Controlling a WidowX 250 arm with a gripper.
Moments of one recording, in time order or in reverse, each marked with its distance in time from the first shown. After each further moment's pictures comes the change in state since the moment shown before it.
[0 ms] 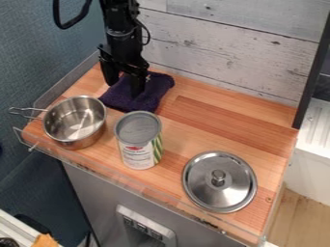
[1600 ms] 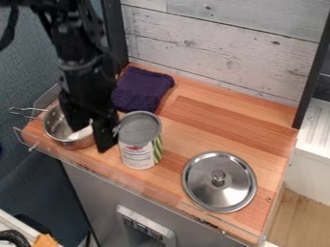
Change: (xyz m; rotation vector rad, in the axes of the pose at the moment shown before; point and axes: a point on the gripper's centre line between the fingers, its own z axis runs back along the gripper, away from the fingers) arm -0.143 -0.076 0.059 -0.064 0.042 -0.143
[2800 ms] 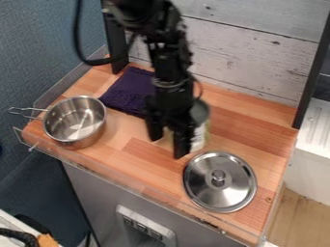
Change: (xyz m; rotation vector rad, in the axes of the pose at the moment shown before) arm 0.103 -0.048 -0.058 -0.100 0.056 -0.124
